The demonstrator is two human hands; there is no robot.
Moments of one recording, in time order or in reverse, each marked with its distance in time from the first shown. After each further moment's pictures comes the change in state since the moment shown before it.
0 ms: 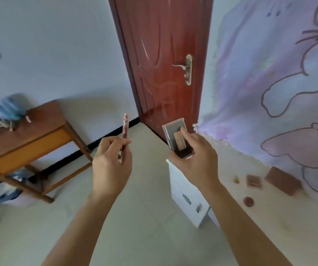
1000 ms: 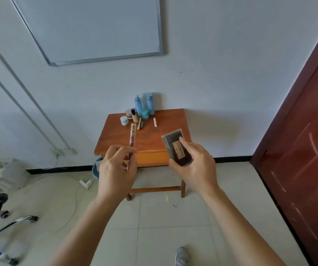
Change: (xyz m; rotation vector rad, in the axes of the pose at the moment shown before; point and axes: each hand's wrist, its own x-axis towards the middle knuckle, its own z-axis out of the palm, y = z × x) left_hand 0.139 -0.532 -0.255 0.320 0.277 -0.561; right_hand 0.130 -0.313 0.624 0.259 -0.556 -0.401
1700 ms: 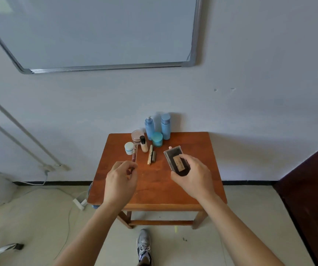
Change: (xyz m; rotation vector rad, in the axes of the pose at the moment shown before) left_hand 0.276 -0.197 0.147 0.090 -0.163 -0.236; right_hand 0.282 0.095 0.214 -0.058 -0.296 0.187
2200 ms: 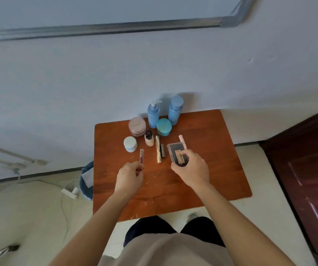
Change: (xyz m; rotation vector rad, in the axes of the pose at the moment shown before) left_hand 0.158 -0.154 0.087 0.080 -0.575 -0.138; right_hand 0.124 -0.001 0.143 -0.168 -0.112 0.502
